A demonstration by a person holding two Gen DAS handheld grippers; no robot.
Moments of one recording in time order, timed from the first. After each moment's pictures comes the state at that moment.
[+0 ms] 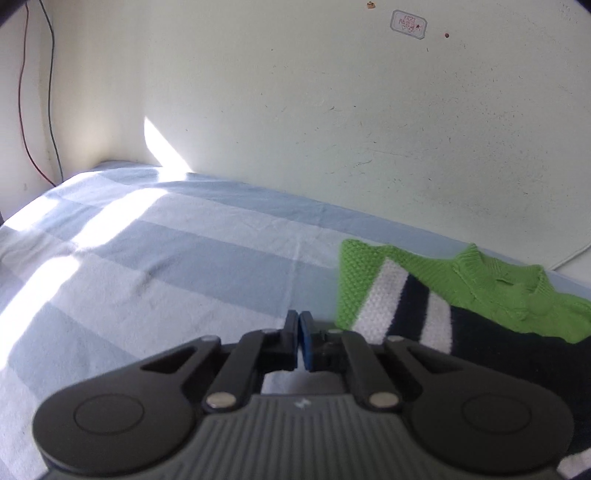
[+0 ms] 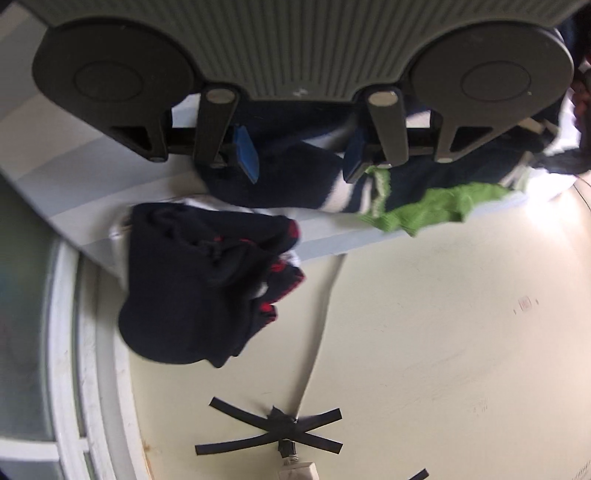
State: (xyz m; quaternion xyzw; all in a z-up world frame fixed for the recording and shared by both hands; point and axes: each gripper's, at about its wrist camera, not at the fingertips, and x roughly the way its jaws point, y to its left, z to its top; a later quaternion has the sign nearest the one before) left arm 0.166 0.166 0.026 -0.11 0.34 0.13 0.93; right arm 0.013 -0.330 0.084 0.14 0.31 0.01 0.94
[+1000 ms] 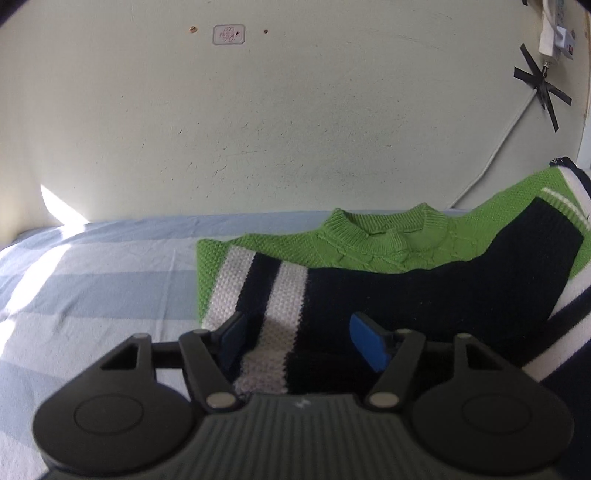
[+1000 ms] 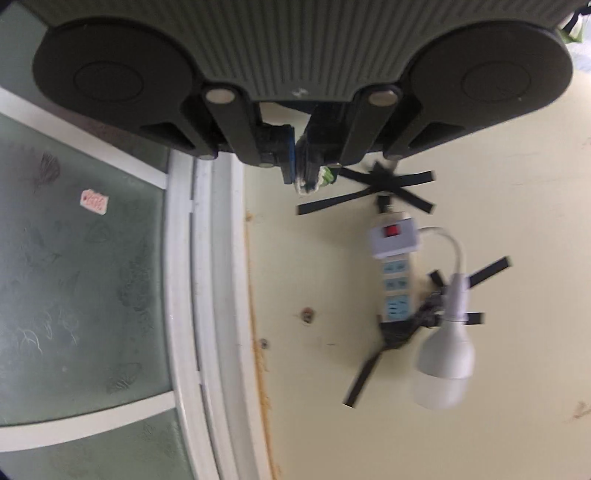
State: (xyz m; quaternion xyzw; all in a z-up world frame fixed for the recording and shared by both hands) left arm 0.130 0.094 0.039 -0.01 0.33 -0.02 0.94; right arm 0.051 -0.408 0.295 0.08 0.15 -0.17 0.97
